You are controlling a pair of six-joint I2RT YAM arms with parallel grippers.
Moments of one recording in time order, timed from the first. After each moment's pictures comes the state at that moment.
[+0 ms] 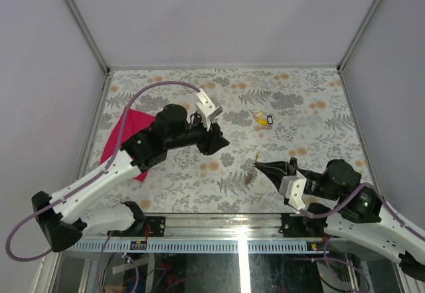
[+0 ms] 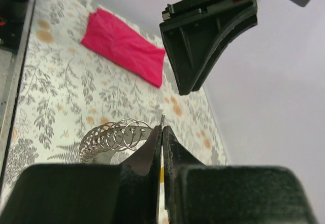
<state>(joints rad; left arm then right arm) -0.87 1.08 1.11 -0.34 0.30 -0.10 1.04 0.40 0.67 -0.28 -0.29 -0.74</state>
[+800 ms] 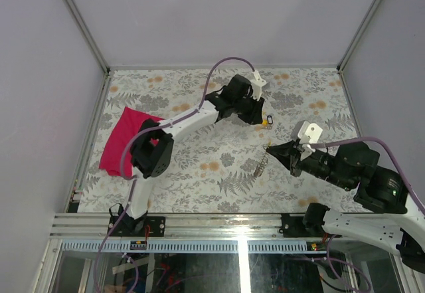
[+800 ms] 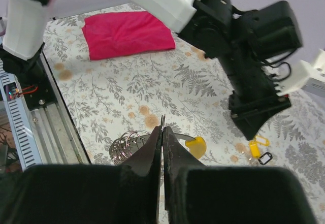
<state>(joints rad) -0.72 2.05 1.71 -0.30 0.38 -0.19 1.04 0.62 1.13 -0.68 0.04 -0.15</state>
